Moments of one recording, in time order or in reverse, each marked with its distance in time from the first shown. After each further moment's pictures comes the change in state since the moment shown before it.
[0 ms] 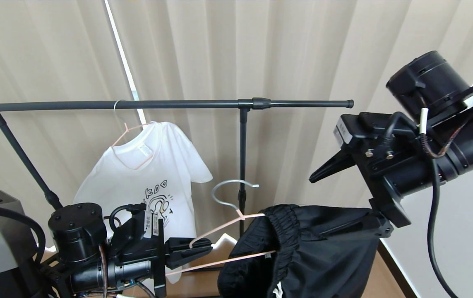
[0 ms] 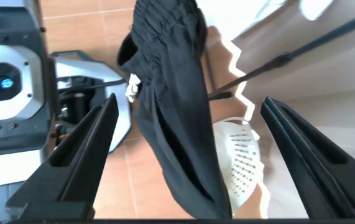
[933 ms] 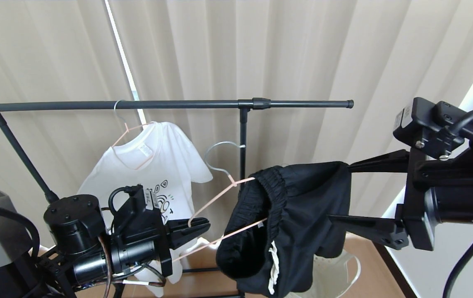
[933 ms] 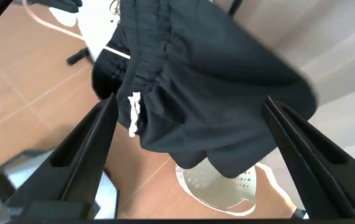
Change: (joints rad) left arm 0.001 -0.024 -0.050 -0.001 0.144 -0.143; right arm 0.121 -0.344 0.455 -0.517 -0.356 0.476
